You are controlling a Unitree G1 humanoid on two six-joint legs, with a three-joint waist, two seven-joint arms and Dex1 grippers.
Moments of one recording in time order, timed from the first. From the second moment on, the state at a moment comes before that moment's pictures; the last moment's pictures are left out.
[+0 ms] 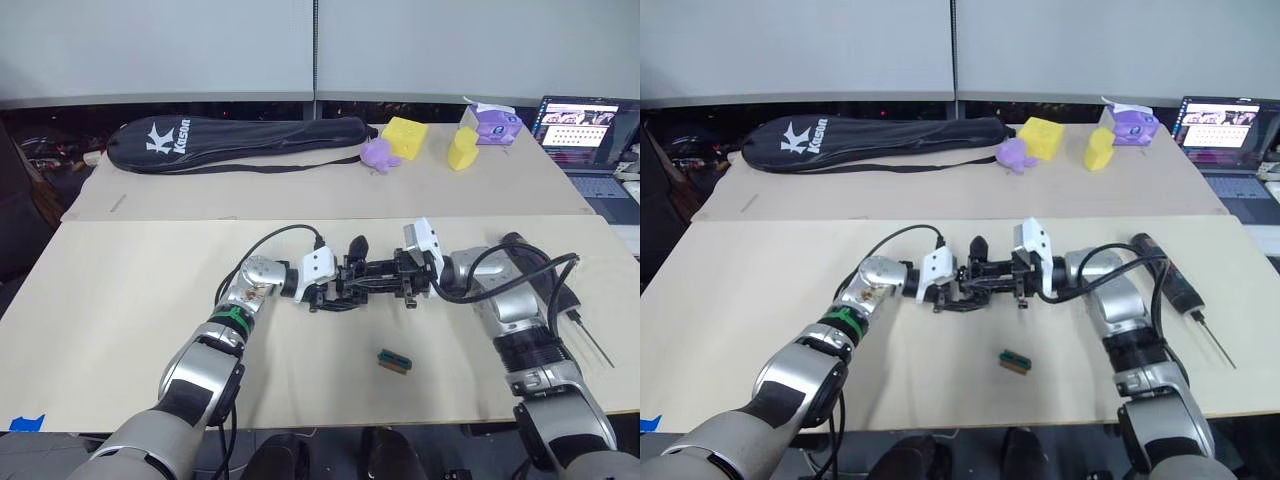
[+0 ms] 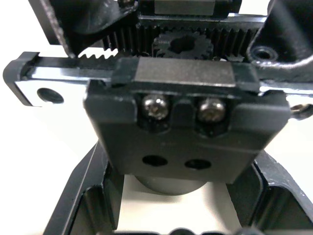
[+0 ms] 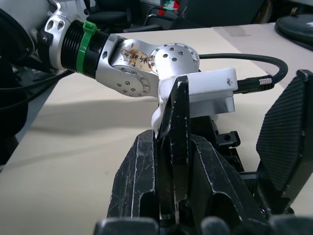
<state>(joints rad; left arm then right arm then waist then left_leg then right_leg) -0.92 0.17 -0.20 1.11 0.04 -0.39 -1.21 -0.64 -0.50 0.19 0.30 0.39 0.17 1.34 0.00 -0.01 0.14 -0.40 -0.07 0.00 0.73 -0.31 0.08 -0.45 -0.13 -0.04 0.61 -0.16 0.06</state>
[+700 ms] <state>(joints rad) -0.90 0.17 -0.20 1.11 0.04 -0.39 -1.20 -0.59 -0.50 0.19 0.27 0.39 0.15 1.30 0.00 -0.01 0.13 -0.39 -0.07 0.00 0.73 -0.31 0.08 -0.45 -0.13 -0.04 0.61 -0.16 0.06</state>
